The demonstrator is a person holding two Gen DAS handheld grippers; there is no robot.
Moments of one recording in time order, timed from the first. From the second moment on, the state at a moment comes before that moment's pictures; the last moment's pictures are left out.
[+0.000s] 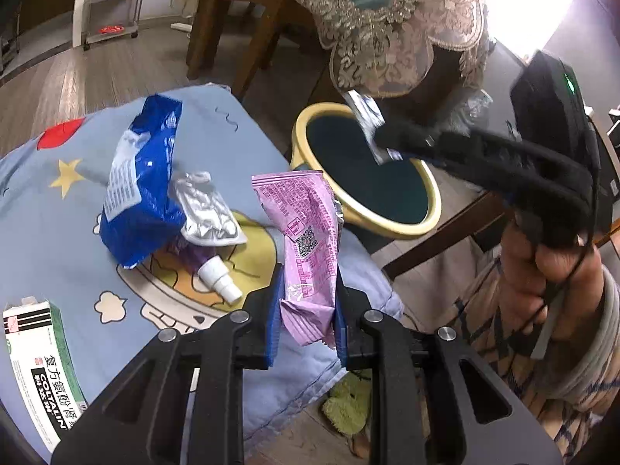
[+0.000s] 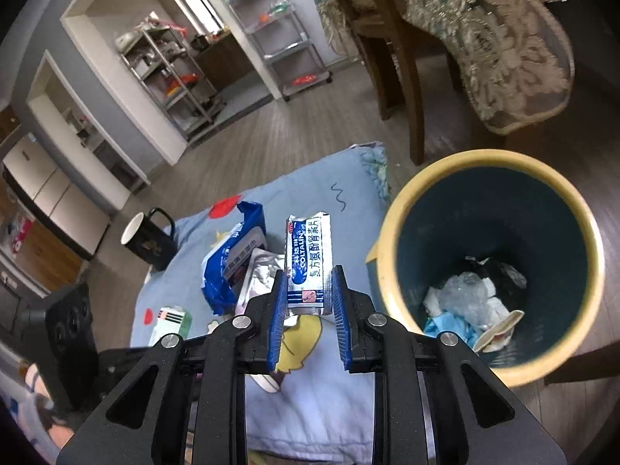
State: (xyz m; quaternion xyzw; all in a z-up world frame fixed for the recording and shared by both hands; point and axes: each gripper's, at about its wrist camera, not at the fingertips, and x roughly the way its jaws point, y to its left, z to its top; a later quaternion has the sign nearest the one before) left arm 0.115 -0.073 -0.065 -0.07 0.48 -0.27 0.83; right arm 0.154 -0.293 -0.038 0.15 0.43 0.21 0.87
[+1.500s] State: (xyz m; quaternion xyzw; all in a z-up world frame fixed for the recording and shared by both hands) left arm 0.194 -0.215 -0.060 -0.09 0.46 -0.31 0.83; right arm 0.145 -0.410 -0.052 0.28 0.39 0.09 0.87
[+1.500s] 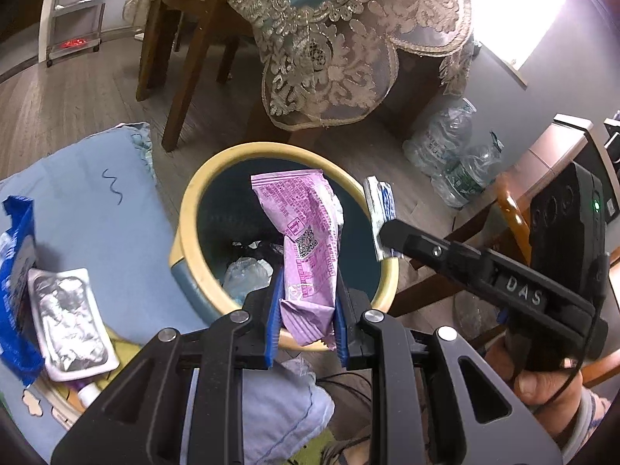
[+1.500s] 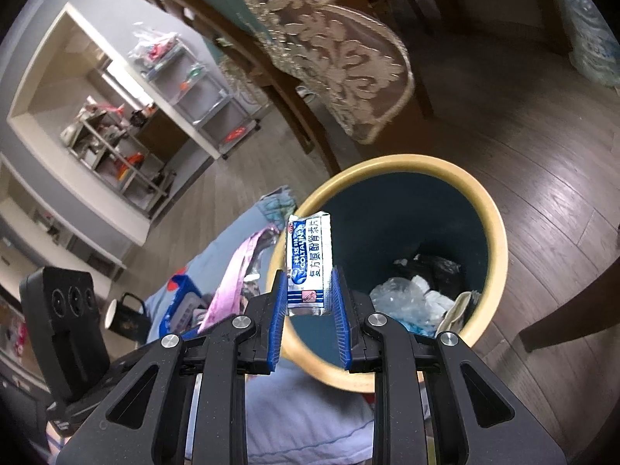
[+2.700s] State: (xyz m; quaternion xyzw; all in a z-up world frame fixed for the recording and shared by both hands) left arm 0.166 -0.131 -0.031 -0.05 0.41 -0.22 0.88; right arm 0.160 -0.393 -0.071 0.25 0.43 0.06 0.87
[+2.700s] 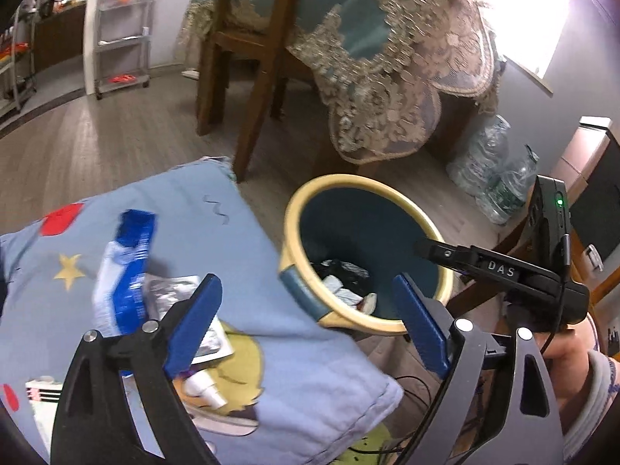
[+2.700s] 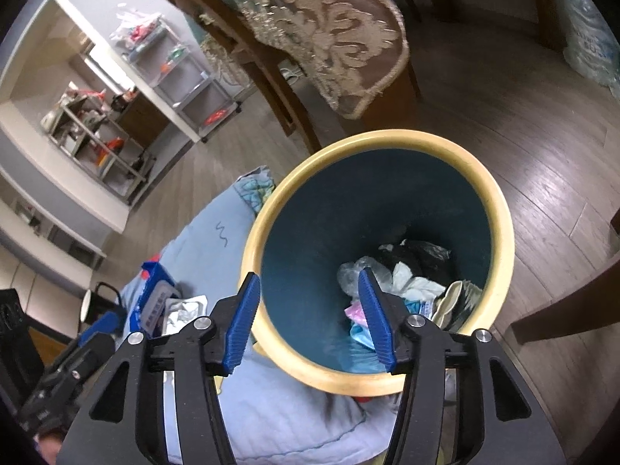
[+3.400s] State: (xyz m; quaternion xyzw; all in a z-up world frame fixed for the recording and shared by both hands) left arm 0.147 -0.039 -0.034 -0.07 0.41 -0.12 0.90; right arm 0.162 -0.348 -0.062 0.20 0.43 0.10 0.88
